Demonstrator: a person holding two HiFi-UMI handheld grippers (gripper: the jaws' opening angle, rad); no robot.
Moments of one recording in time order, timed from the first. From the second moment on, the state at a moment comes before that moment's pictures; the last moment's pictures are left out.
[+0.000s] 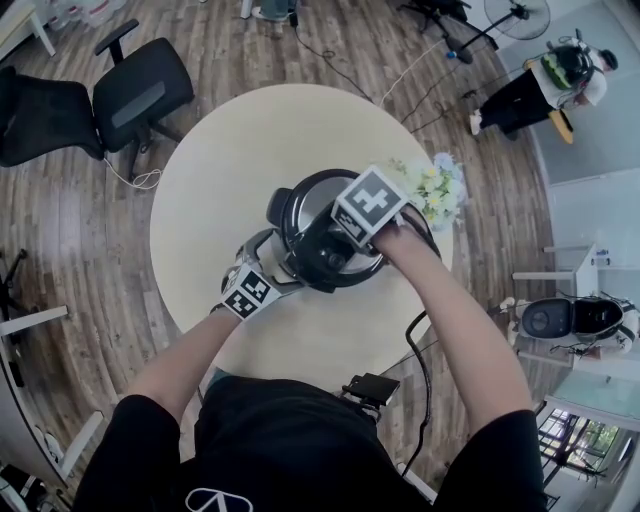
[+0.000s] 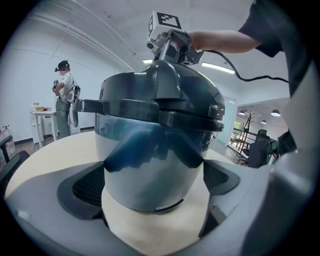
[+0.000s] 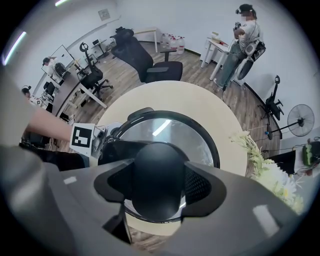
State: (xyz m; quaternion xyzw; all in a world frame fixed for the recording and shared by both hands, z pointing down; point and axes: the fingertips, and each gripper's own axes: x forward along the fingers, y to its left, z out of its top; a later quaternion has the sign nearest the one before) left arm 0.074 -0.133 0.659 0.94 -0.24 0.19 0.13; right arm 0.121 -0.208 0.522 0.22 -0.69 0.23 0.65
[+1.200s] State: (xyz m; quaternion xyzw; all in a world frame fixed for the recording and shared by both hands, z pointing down) left arm 0.075 -0.132 0.662 0.94 -0.24 0.20 0.13; right arm 0.124 -0.195 0.523 0.09 -0.69 0.10 0.71
